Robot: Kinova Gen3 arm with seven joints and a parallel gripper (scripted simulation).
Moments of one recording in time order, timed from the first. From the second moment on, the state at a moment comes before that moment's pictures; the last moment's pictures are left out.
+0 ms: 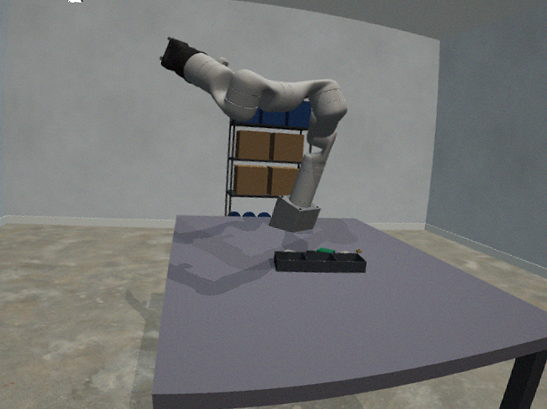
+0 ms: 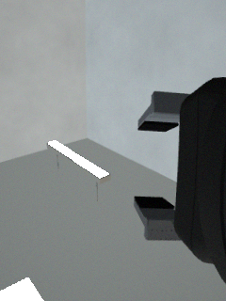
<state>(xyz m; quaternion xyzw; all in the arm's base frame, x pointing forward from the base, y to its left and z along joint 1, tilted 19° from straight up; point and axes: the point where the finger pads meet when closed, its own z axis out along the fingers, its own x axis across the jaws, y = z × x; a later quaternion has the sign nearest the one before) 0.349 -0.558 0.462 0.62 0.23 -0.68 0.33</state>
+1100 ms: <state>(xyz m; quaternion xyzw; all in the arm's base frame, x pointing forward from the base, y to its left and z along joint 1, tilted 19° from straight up) 0.404 -0.509 0.260 0.63 0.23 -0.67 0.33</state>
